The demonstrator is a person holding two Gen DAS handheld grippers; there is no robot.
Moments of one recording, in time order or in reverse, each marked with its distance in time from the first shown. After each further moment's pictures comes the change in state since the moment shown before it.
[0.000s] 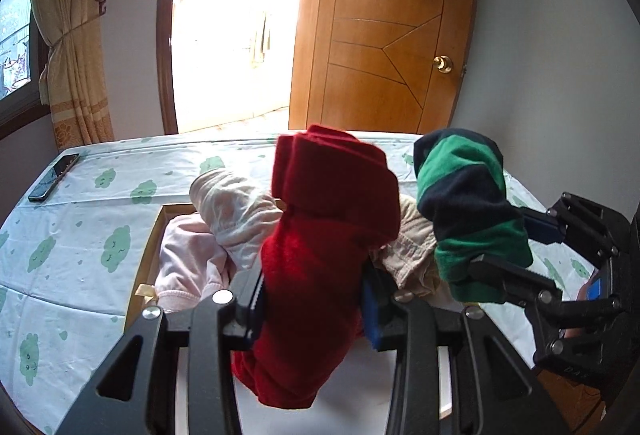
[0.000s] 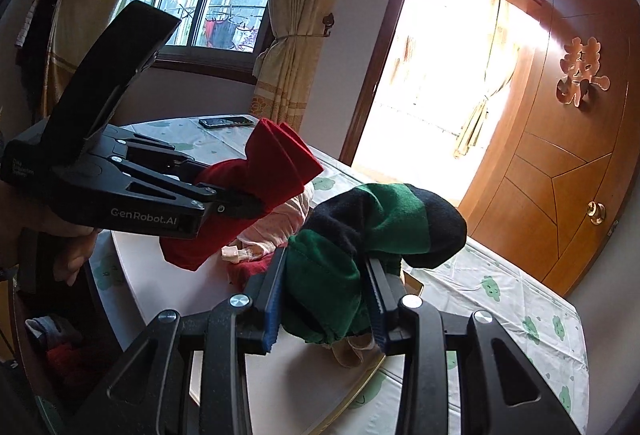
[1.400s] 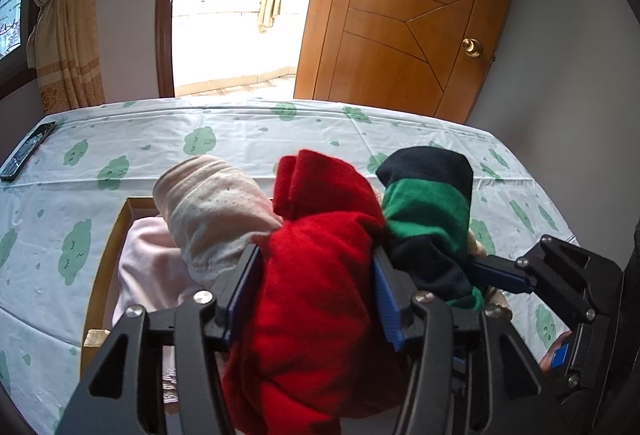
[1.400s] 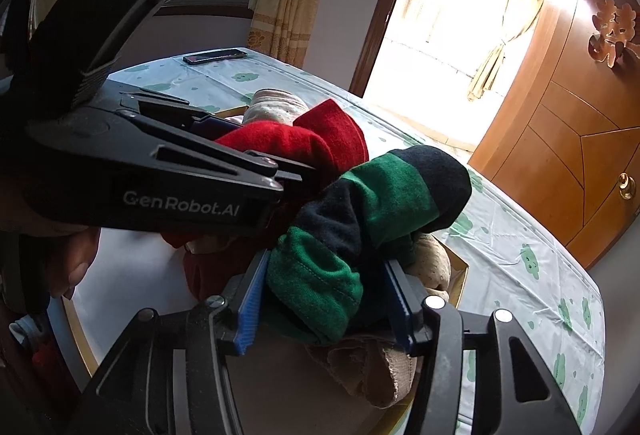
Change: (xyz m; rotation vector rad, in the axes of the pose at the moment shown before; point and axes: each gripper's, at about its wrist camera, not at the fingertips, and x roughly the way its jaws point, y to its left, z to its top) left arm 0.074 0.016 0.019 -0.075 0.116 -0.003; right arm 0.094 -0.015 -0.002 0.015 0.249 0.038
